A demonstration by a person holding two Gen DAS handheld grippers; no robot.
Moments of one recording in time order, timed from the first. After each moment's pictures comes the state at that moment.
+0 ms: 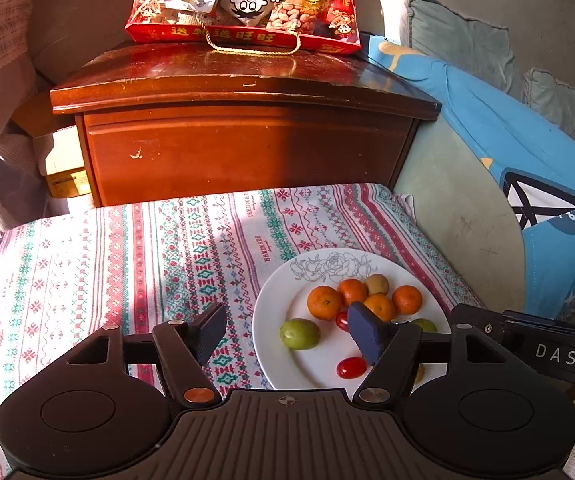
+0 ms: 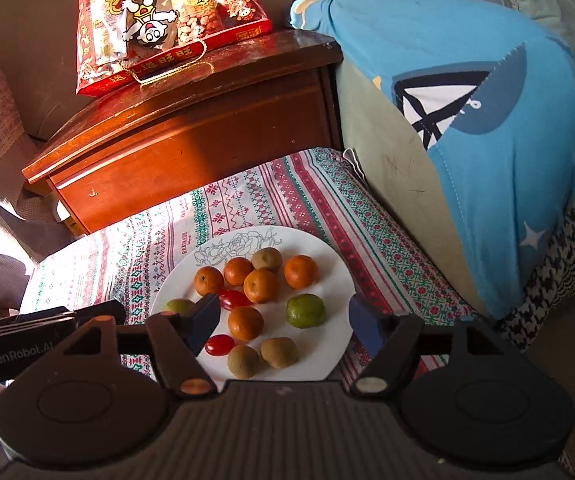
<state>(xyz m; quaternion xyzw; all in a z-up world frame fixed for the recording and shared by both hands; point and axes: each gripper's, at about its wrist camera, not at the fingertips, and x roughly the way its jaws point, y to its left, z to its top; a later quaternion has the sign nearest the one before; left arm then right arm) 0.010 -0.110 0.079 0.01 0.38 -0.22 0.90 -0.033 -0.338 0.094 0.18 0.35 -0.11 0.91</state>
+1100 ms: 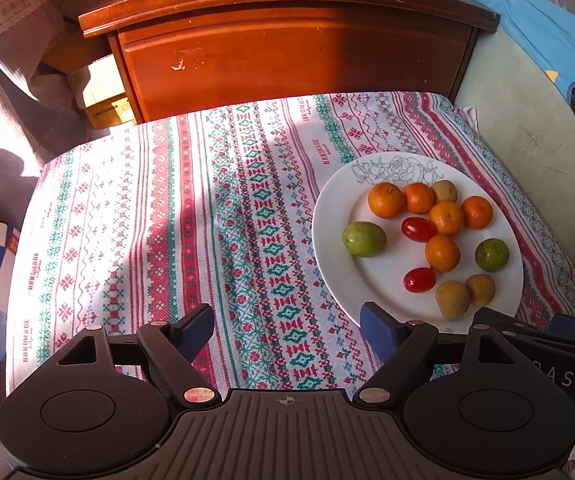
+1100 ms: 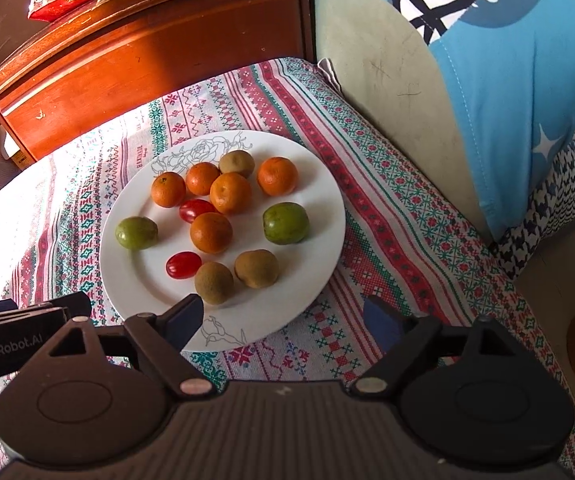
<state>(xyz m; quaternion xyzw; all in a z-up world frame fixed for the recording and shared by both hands) 0.012 -0.109 0.044 0.08 0.47 -0.14 0.86 -0.015 -0.319 0.050 0.16 0.45 -0.16 0.86</state>
